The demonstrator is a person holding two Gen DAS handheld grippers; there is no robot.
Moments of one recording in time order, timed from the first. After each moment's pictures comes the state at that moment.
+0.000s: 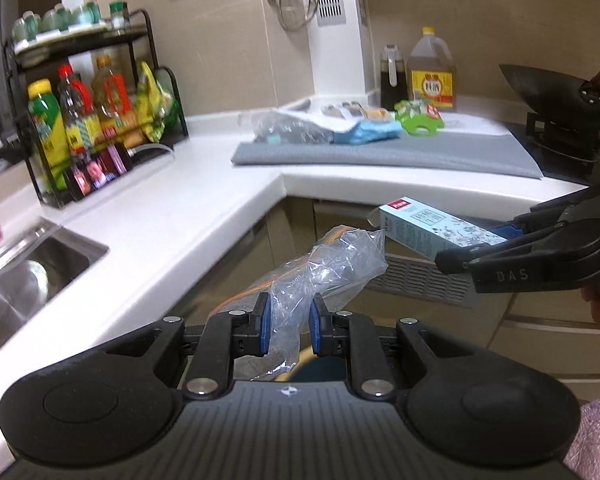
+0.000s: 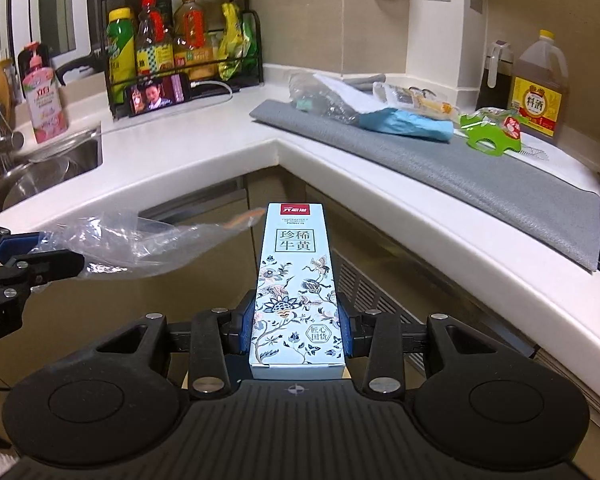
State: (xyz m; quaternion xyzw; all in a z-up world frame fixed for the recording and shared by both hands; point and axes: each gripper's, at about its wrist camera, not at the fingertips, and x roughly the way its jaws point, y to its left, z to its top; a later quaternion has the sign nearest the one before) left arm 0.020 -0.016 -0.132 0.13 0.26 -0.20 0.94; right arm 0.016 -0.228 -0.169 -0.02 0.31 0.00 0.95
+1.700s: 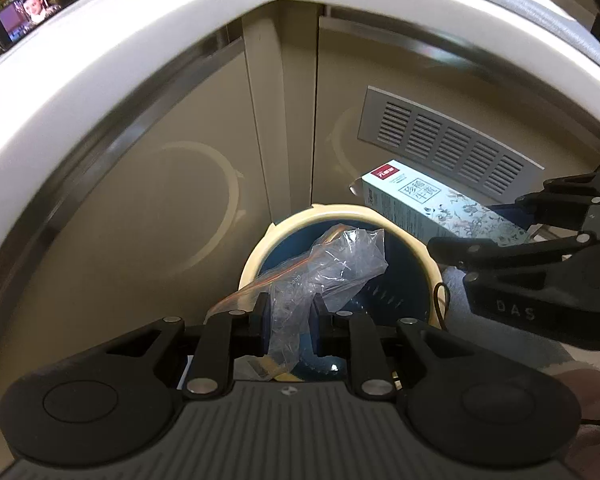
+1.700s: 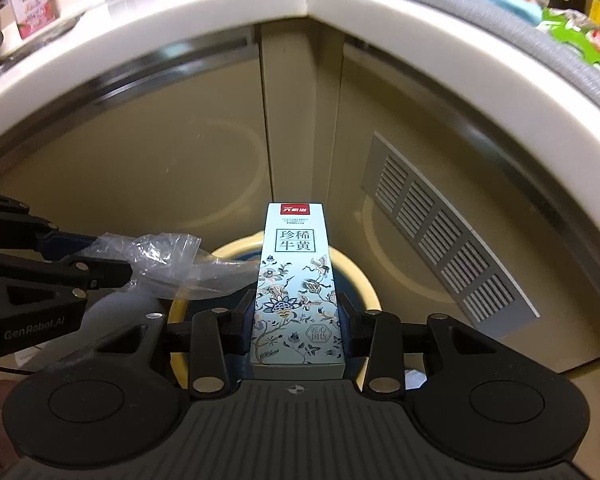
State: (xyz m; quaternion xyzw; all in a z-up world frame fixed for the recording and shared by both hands) left arm 0.122 -0.050 -0.242 0.14 0.49 -0.18 0.84; right arm 0.096 -0.226 -0.268 -0.05 0.46 0.04 0.88
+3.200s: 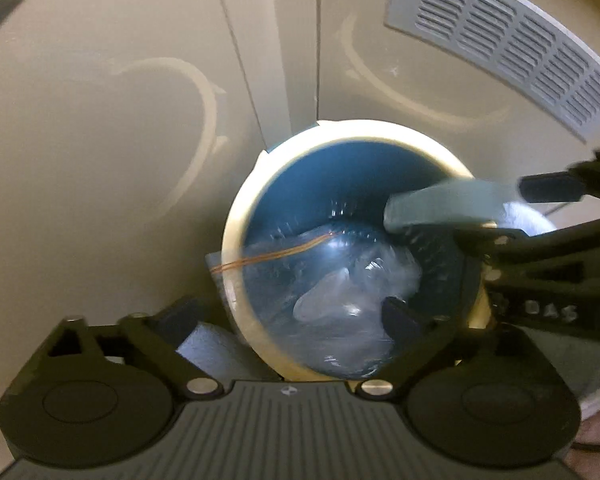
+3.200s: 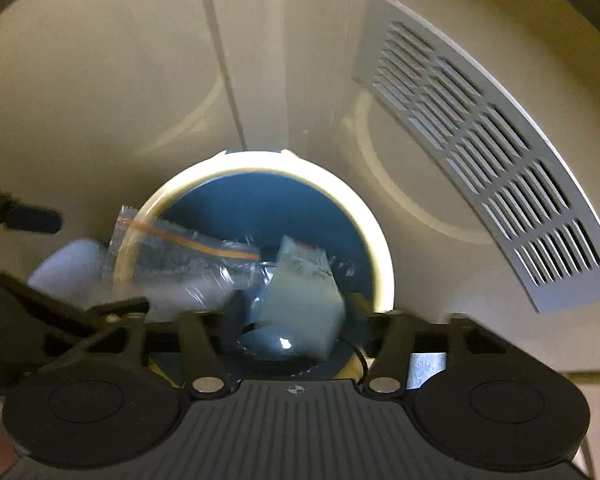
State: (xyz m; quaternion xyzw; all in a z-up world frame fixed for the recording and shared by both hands) left arm 0.184 -0.080 -0.349 0.18 0.59 -0.16 0.77; right arm 0.158 -0.242 -0.354 -0.02 0.57 -0.01 0.82
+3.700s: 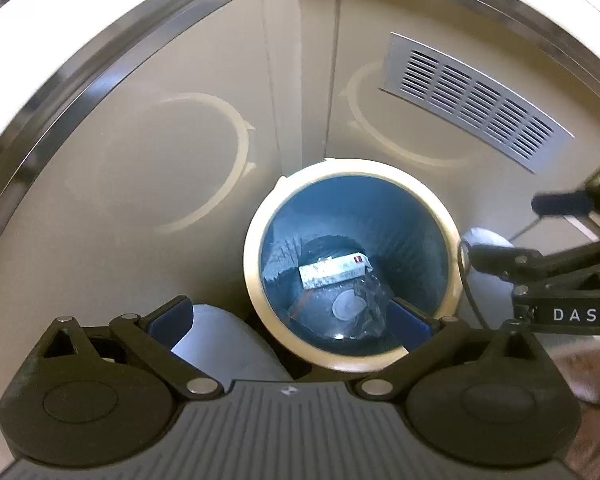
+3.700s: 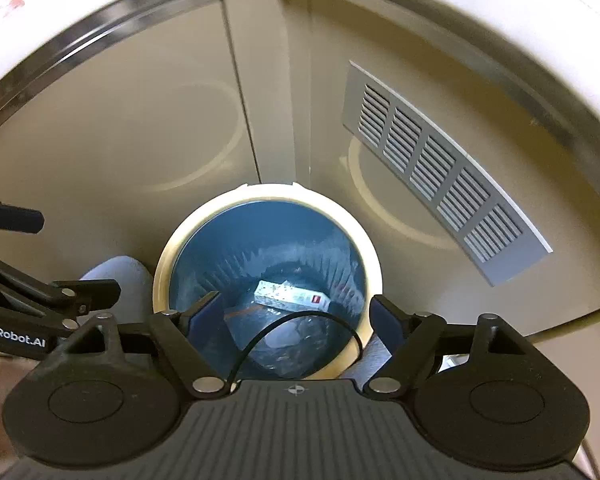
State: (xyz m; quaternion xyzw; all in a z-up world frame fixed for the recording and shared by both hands) left arm 0.124 -0.046 -0.279 0.15 0.53 -0.16 0.82; right arm 0.081 -0.226 -0.289 -0.03 0.50 0.01 0.86
